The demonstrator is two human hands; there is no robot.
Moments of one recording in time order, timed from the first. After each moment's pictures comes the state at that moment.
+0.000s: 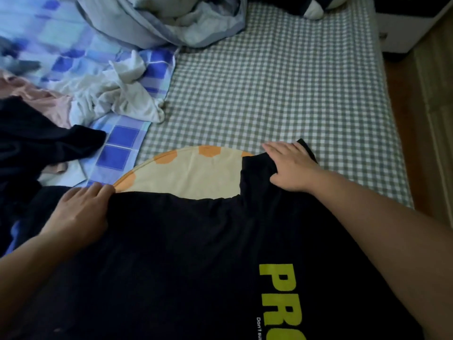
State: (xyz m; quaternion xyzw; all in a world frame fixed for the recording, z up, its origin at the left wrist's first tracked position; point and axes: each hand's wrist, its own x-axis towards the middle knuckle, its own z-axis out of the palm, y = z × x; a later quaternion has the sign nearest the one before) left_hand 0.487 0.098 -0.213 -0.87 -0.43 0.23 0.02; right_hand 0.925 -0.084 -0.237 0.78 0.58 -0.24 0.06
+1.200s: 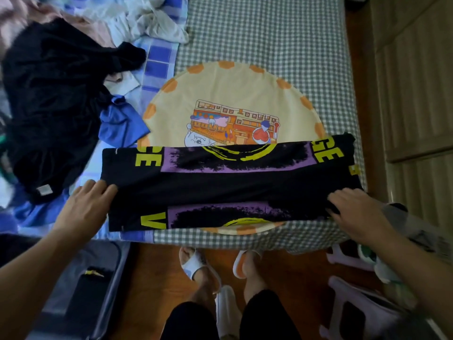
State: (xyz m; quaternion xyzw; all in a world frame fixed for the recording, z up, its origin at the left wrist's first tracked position) left_hand 0.199 -0.064 -0.140 -0.95 -0.26 0.14 0.02; right_hand 0.653 -0.475 -0.101 0.79 0.61 -0.05 0.03
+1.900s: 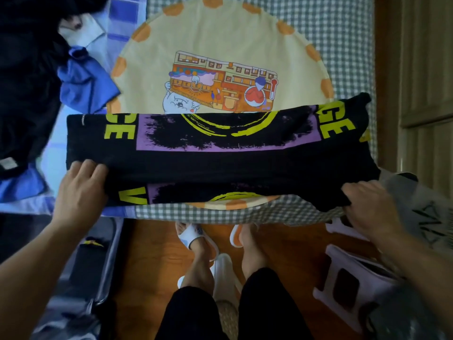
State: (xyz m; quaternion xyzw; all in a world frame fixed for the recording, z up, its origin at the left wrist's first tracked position) left_hand 0.222 -0.116 -0.177 -0.95 -0.32 0.04 -0.03; right_hand 0.654 -0.535 -0.145 0.84 0.54 -0.05 0.01
